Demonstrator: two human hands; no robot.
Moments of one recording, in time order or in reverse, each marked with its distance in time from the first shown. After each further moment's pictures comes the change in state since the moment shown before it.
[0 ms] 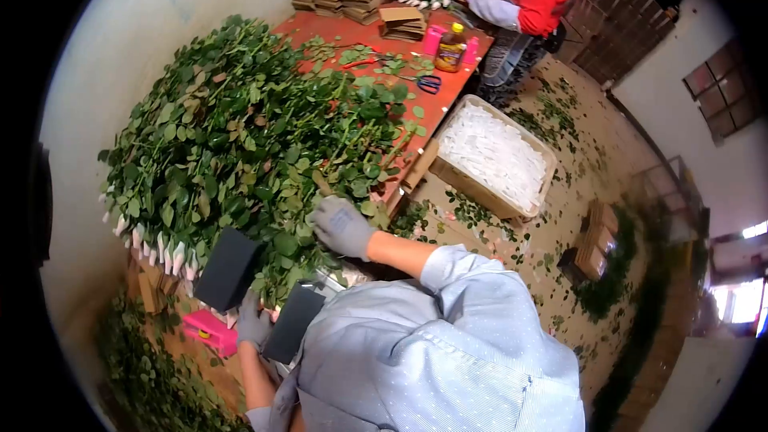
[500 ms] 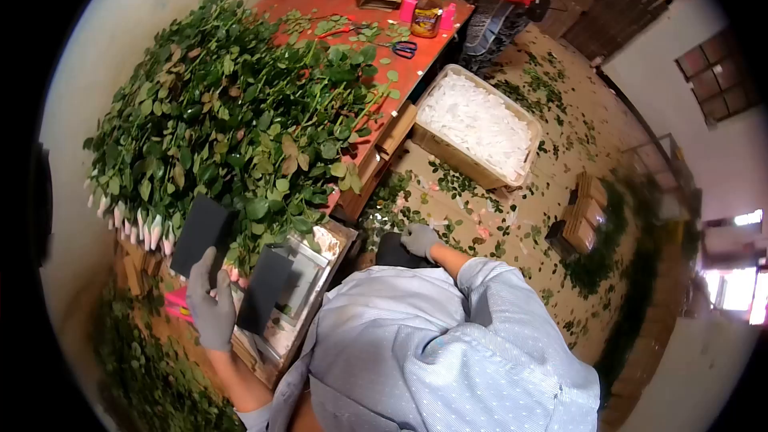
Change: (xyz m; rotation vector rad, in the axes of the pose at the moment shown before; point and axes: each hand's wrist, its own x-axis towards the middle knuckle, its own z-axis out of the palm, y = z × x) left_hand -0.044 0.193 -0.116 -0.198 0.412 0.192; right_hand -0.278 0.082 -0.007 0.049 -0.405 1.006
